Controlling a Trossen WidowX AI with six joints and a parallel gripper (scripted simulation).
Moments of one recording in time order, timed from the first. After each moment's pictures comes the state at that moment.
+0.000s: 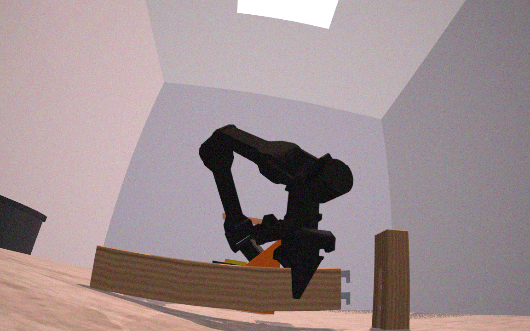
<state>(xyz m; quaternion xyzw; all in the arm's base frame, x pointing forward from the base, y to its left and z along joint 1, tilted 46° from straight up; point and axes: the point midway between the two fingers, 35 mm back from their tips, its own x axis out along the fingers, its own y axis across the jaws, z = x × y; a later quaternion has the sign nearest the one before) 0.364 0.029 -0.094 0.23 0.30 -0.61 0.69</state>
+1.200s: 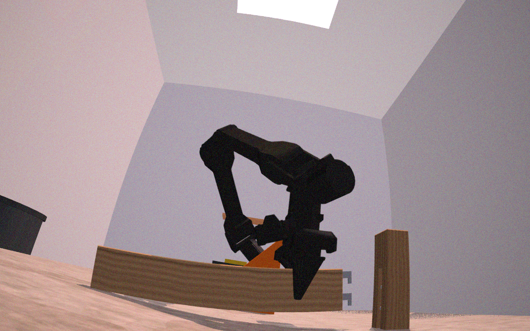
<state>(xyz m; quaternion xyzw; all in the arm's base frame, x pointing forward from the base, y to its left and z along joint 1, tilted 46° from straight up) 0.366 0.030 -0.096 0.23 0.30 -0.61 0.69</state>
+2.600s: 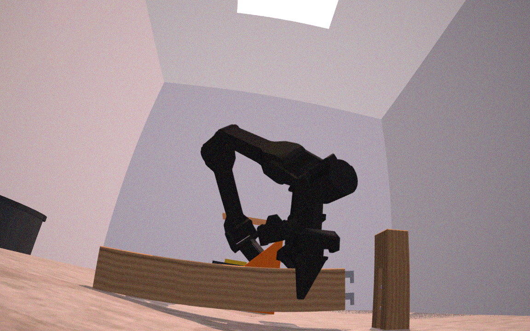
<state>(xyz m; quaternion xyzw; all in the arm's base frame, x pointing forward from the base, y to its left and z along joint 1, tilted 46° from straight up) 0.365 0.034 -0.099 0.23 0.30 -0.61 0.69</state>
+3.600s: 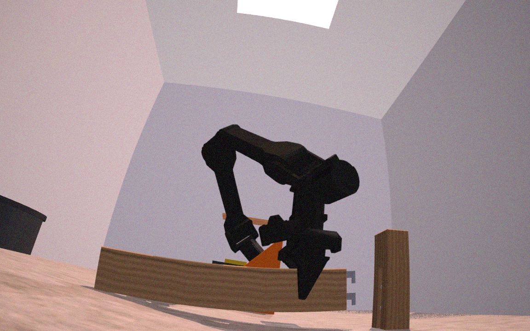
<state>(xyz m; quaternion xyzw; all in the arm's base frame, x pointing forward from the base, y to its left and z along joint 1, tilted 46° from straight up) 0.365 0.036 -0.101 0.23 0.30 -0.61 0.69</state>
